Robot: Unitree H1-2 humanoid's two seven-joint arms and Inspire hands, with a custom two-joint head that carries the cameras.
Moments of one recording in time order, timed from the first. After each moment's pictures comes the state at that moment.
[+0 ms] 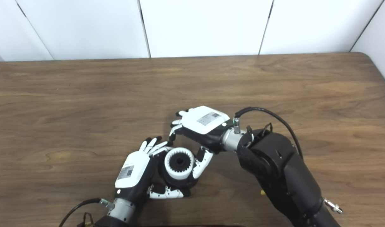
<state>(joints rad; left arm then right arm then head) 0.23 0.13 -0.54 -0.32 0.90 0.20 0.02 -0.26 -0.29 0.40 -0.55 -1.01 0.13 1.00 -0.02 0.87</state>
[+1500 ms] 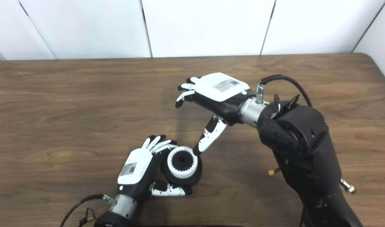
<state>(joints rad) 0.20 0.13 -0.52 -0.29 0.94 0.18 0.02 -0.41 -0.30 0.26 -0.69 -0.95 0.27 1.16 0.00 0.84</state>
